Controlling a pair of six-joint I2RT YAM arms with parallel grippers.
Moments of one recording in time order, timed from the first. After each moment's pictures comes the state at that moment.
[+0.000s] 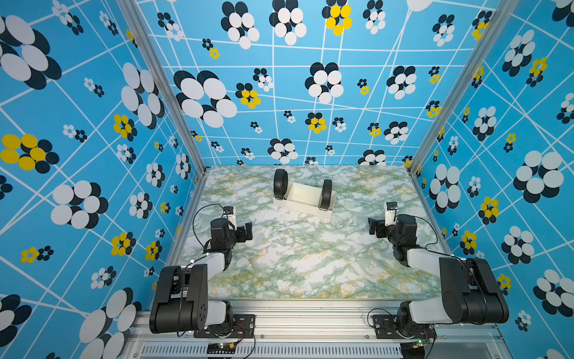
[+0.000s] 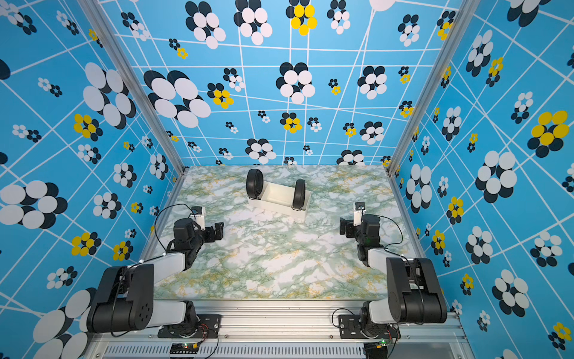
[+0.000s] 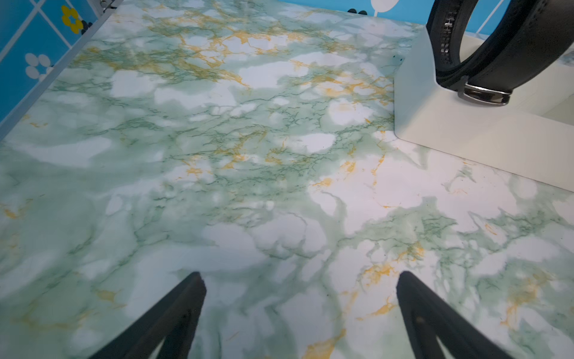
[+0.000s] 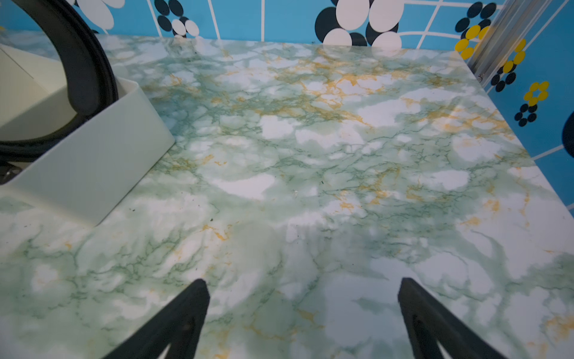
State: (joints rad) left arm 0.07 1.43 0.40 0.50 0.20 -0.06; right arm -0.02 1.46 0.43 0.56 -0.07 -0.06
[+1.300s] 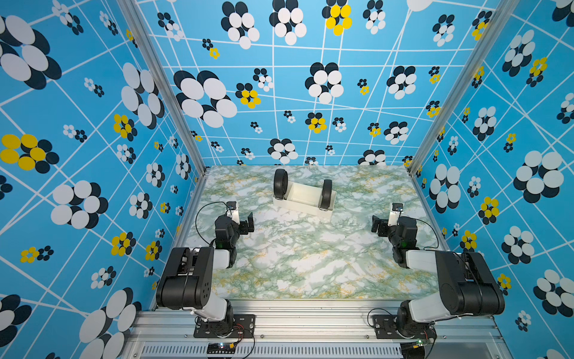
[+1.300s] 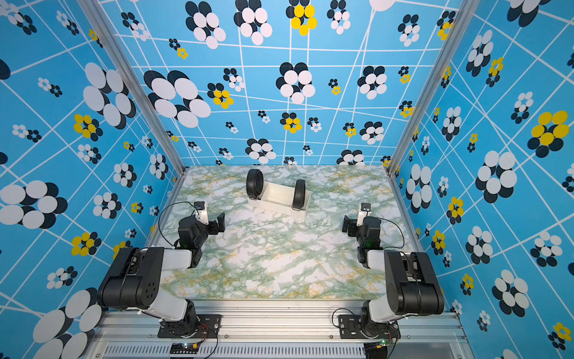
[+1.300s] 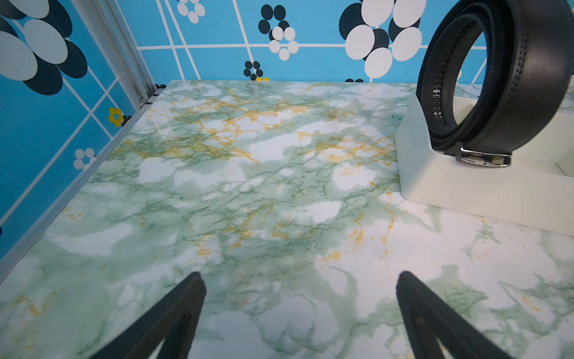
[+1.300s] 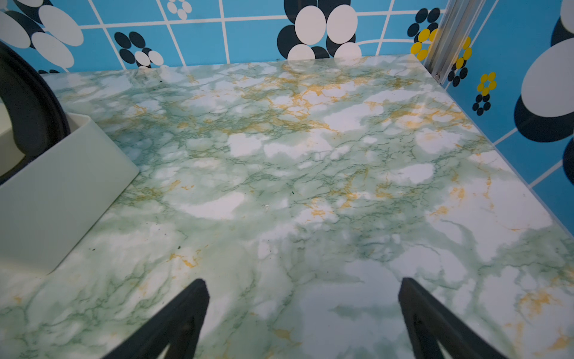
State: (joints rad) left arm 0.01 1.54 0.39 0.83 0.08 -0.01; right arm -0.03 1.50 0.40 0.68 0.03 0.02
